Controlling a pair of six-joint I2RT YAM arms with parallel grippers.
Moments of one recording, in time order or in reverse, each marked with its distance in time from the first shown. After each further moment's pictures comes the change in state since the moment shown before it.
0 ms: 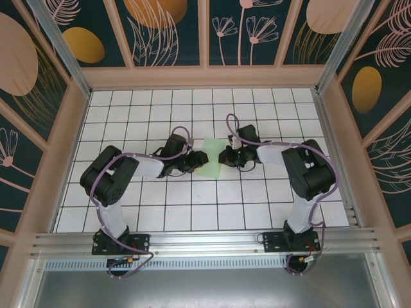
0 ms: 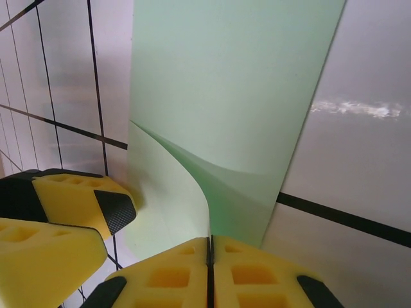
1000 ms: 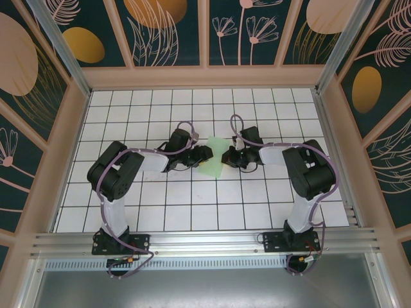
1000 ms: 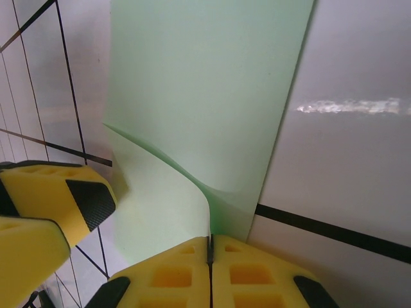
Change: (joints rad) left arm -0.002 0.081 0.117 0.006 0.034 0.013; right arm -0.026 0.000 -0.043 0.051 0.015 0.055
